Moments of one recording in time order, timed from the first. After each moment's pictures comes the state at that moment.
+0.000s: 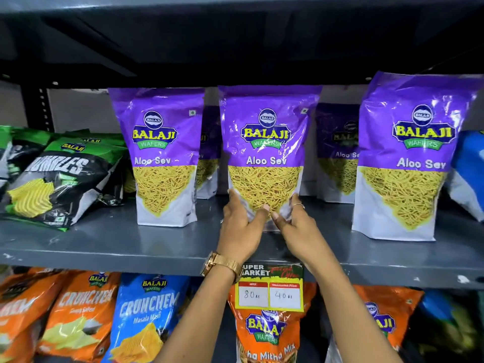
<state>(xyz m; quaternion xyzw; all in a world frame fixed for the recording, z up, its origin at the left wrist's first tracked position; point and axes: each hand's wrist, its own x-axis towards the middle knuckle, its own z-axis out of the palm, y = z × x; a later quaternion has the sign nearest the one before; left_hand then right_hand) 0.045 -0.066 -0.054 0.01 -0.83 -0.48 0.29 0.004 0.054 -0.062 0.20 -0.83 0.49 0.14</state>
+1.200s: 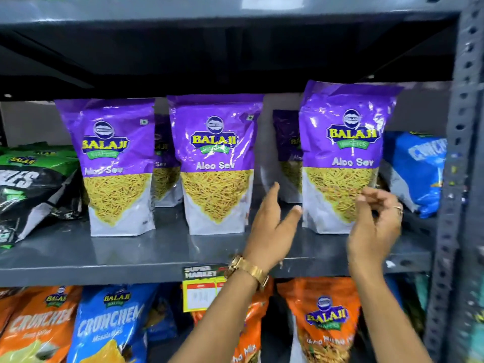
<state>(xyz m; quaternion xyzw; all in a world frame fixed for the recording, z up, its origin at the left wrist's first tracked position) 0.046 0.058 -0.045 -0.14 -0.81 -0.51 0.24 -0.002 0.204 -0.067 0.07 -0.51 0.68 0.52</state>
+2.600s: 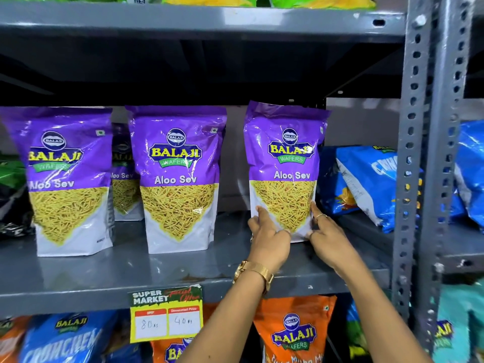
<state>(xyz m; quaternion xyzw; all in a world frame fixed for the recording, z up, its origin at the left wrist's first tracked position) -0.003 0.125 -0.046 -0.06 -0.81 -0.56 0.15 -0.048 0.259 -0.062 0.11 -0.86 0.46 0.20</state>
